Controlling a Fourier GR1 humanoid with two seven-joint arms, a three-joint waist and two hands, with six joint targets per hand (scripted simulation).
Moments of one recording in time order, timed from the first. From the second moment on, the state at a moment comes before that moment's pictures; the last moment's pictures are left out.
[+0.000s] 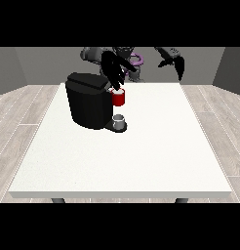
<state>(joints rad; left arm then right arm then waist) -0.41 0.05 0.05 -1.41 -0.12 -0.31 -0.12 -0.91 -0.42 -0.14 -1.21 0.21 -0.04 0.57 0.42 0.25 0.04</state>
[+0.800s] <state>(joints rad) -0.53 0.05 0.03 -1.44 -0.10 -0.34 -0.09 -1.15 -0.31 -0.11 -1.18 0.19 -0.06 0.30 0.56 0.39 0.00</state>
